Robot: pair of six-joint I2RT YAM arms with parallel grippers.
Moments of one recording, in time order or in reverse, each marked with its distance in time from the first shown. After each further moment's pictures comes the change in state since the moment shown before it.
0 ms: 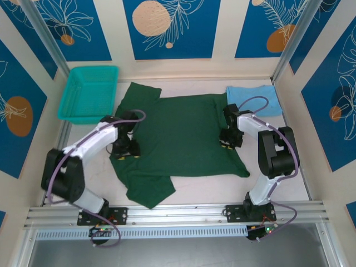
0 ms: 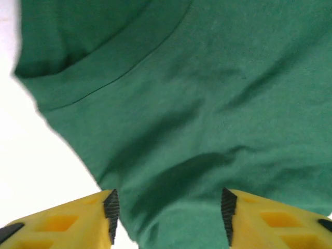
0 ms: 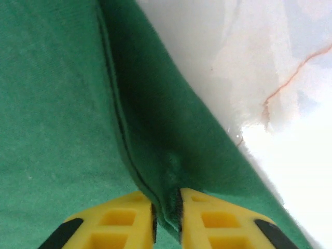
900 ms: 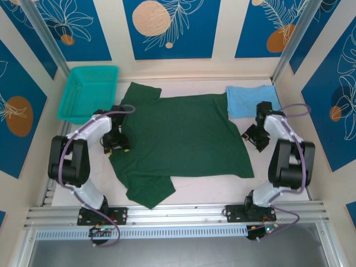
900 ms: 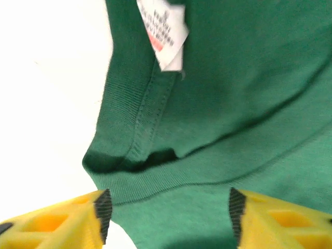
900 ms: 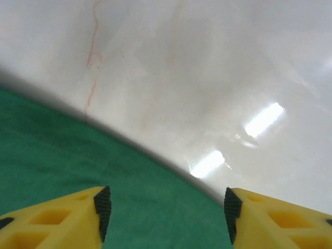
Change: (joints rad) left arm 0.187 0.083 0.064 0.019 -0.092 0.100; right arm -0.343 -0.216 -0.045 -0.084 0.009 0.152
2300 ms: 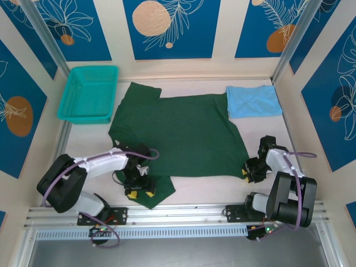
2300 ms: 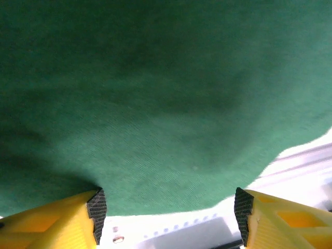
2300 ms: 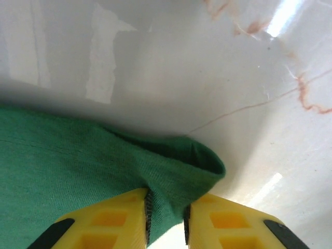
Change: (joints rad) left arm -0.499 -0.195 -0.460 0.088 0.529 -0.194; right arm -0.095 -0.295 -0.497 0.019 -0.180 0.293
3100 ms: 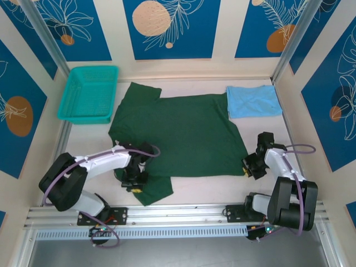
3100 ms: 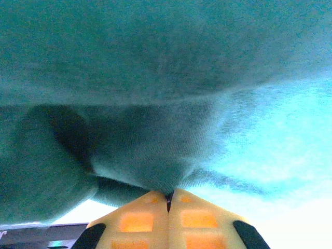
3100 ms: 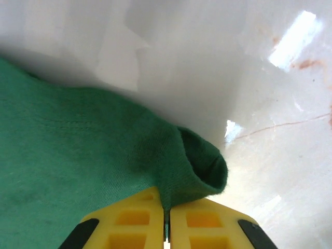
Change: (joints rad) left arm -0.031 -0.003 0.087 -0.088 -0.263 -0.052; right arm 0.067 -0.050 0.038 0.013 0.059 -0.050
